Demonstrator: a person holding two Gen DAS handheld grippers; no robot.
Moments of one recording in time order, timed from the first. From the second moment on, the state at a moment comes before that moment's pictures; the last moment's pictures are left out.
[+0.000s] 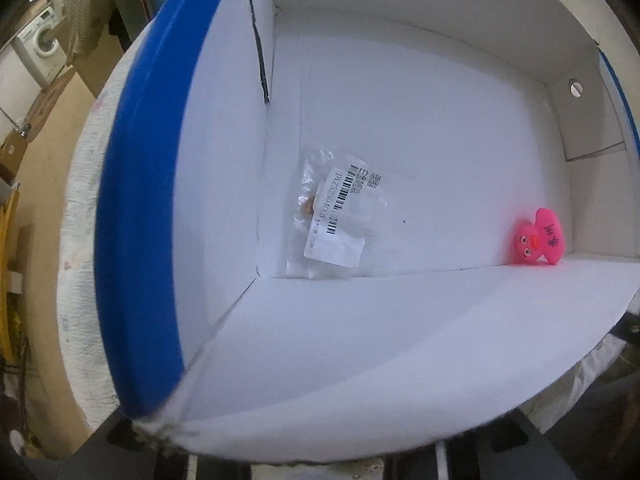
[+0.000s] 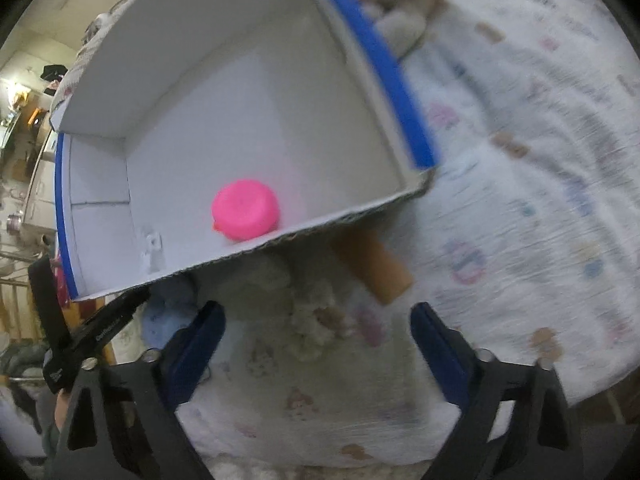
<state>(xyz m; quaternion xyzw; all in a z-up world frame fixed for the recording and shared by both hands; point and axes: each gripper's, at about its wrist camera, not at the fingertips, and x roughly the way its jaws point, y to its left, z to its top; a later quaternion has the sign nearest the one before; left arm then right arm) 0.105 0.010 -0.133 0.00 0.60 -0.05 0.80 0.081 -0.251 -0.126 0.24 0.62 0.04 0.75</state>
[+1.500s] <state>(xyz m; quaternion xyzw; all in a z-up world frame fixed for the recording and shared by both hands) 0.027 0.083 -0.014 -0.07 0.48 0.04 0.88 0.039 -0.212 -0.046 0.20 0.55 0.15 0.80</state>
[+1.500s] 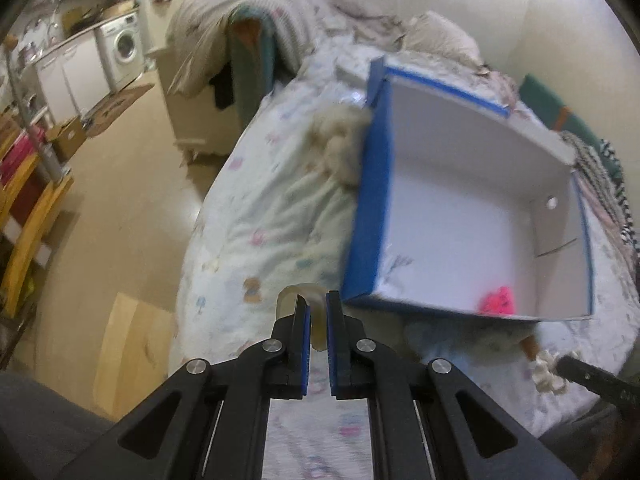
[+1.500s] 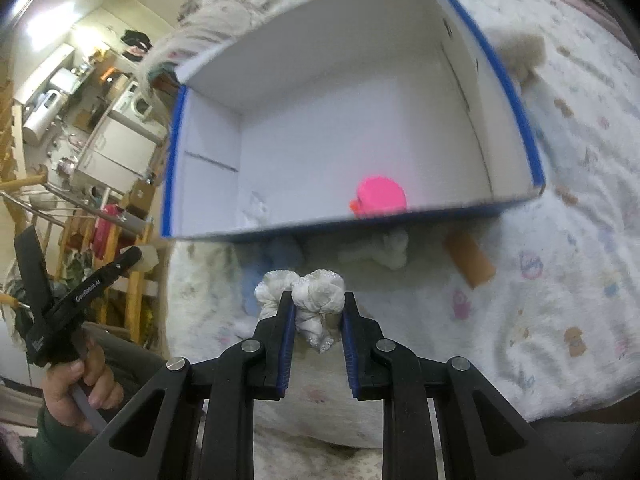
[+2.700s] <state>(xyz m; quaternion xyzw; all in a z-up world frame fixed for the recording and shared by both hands) 0.132 -0.010 0.007 0.02 0.43 -0.05 0.90 0.137 -0.226 -0.030 0.17 0.47 0.09 0.86</state>
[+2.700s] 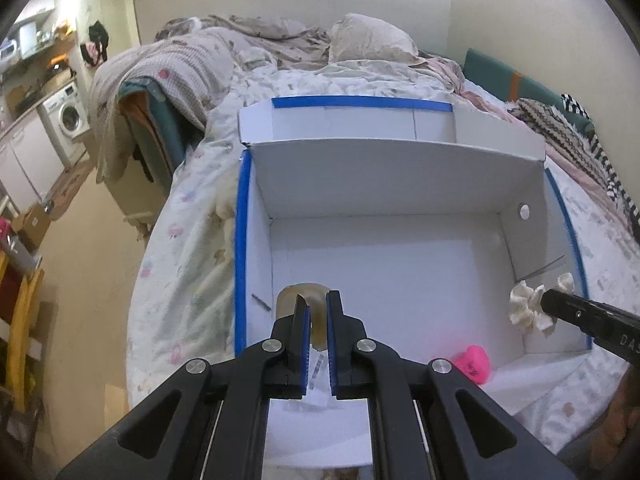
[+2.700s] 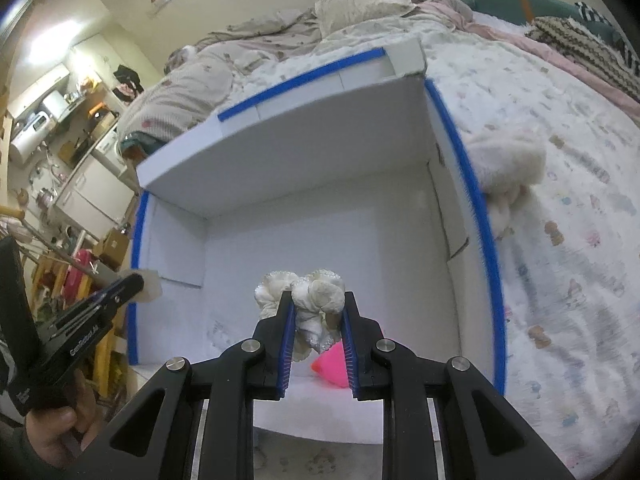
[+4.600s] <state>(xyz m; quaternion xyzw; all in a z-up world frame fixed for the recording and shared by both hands) 0.149 -0.033 -0.036 0.05 0.44 -0.05 0.89 0.153 -0.212 -0.053 0.16 0.47 0.07 0.86</state>
